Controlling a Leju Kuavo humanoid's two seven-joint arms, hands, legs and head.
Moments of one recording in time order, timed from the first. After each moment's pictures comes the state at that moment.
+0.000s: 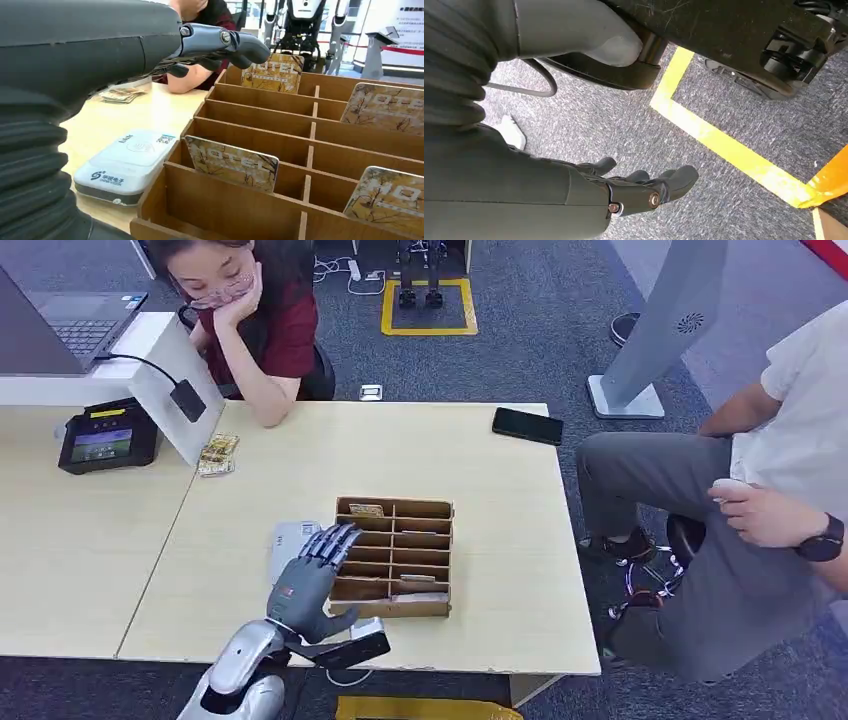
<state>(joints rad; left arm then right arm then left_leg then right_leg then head) -0.09 -0.02 -0.48 -1.32 -1.20 0.14 -0.16 -0.10 0.21 -0.83 -0.27 1.57 -0.11 0.00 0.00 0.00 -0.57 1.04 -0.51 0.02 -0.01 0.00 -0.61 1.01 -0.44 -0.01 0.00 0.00</state>
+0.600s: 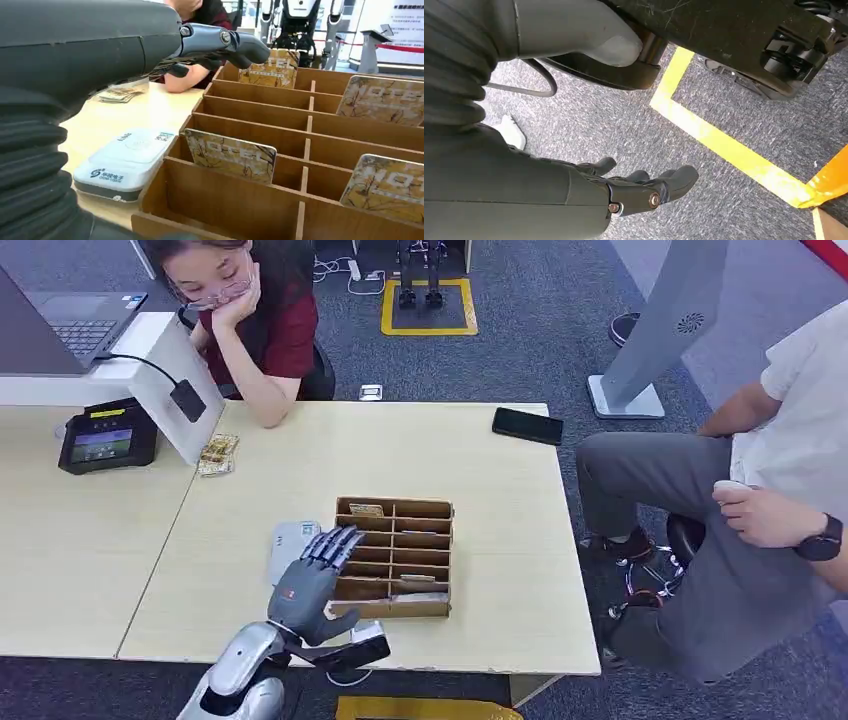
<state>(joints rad) -0.09 -0.01 -0.50 -1.32 -1.19 0.14 -0.16 -0.10 0.21 -0.83 -0.27 1.57 -0.11 0.00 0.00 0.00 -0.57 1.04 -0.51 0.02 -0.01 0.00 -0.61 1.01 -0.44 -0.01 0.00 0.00</state>
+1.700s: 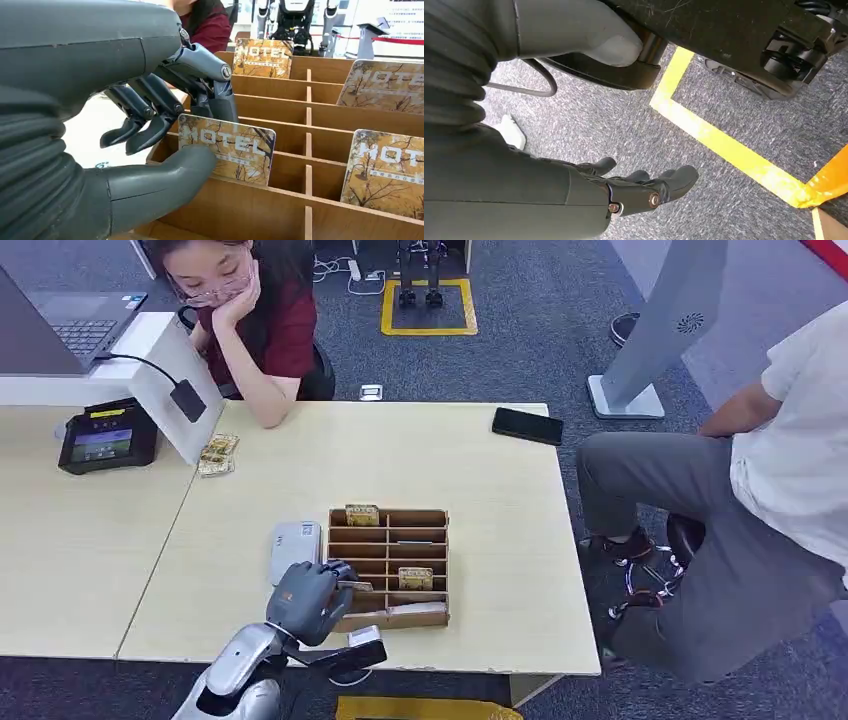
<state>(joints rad) -0.10 0.02 -0.52 -1.30 -1.17 0.13 -0.17 -0.10 0.21 -0.82 -0.27 1.57 -0.11 0.00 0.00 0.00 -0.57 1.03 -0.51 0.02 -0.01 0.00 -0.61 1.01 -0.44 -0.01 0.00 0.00</state>
